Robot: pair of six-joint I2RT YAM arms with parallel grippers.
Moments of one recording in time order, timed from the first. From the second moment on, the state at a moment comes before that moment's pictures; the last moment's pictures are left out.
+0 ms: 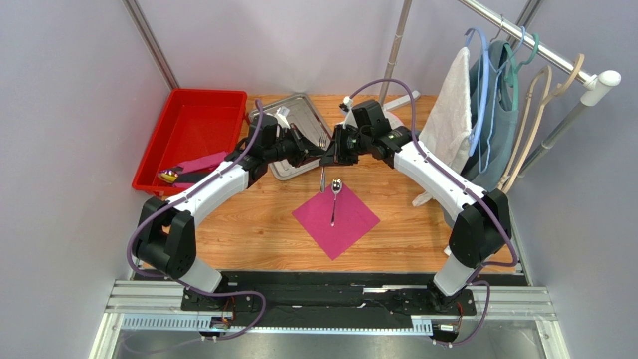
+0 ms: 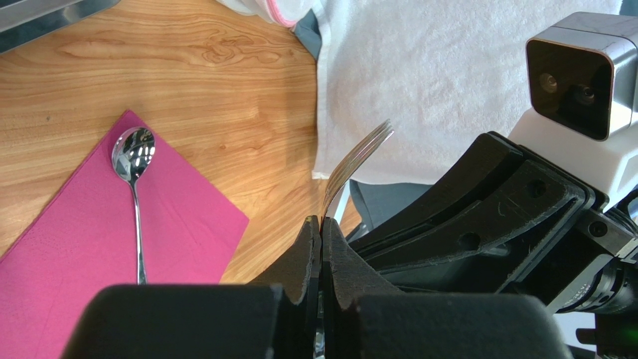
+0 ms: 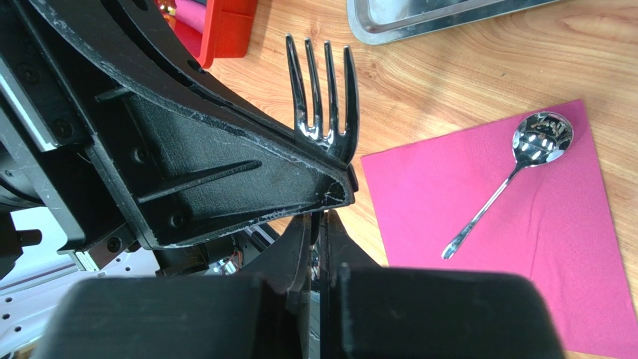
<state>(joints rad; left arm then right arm) -0.47 1.52 1.10 0.01 0.46 -1.06 0.57 1.67 1.50 -0.54 -0.41 0.64</state>
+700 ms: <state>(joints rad) -0.29 1.35 0.93 -0.05 0.53 -0.89 0.50 1.68 1.16 -0.47 -0.34 0.66</state>
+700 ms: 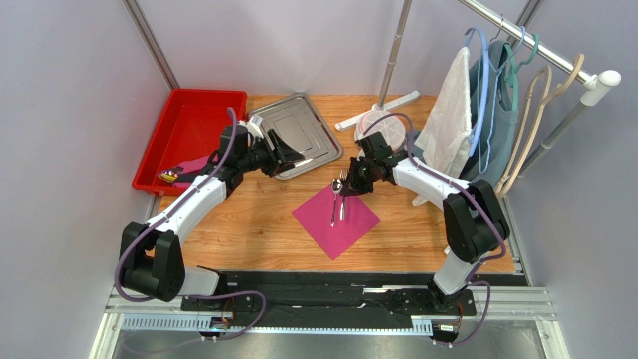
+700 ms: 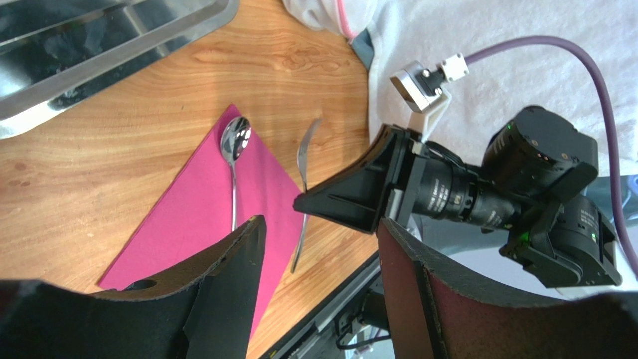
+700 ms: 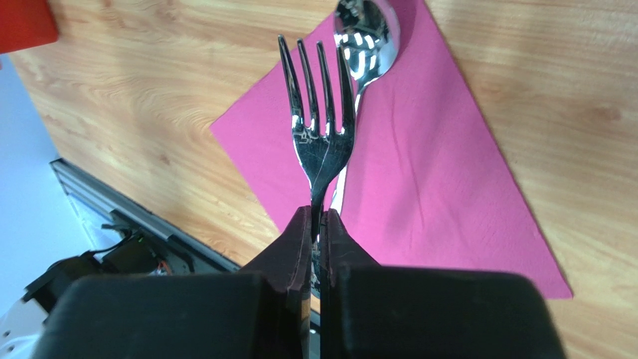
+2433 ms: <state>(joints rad) -0.28 1.37 0.94 -0.12 0.61 -0.72 0.53 1.87 1.26 -0.50 -0.34 0.70</state>
